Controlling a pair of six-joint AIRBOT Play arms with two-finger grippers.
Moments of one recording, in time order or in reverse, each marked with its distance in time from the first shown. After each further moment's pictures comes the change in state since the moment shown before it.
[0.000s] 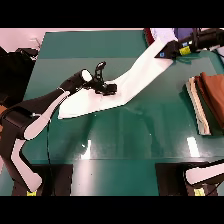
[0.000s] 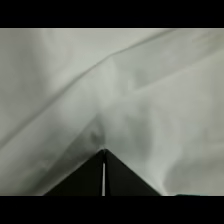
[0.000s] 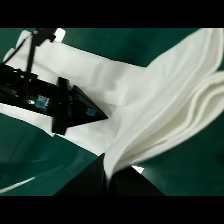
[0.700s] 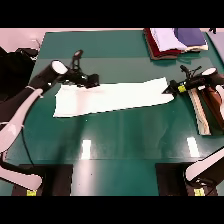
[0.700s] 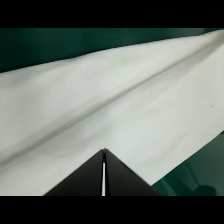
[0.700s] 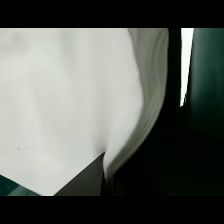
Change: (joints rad) left arm 0.144 0.247 -0.158 0.001 -0.037 0.034; right arm -0.282 -0.250 -0.434 -0.027 -0.147 -0.094
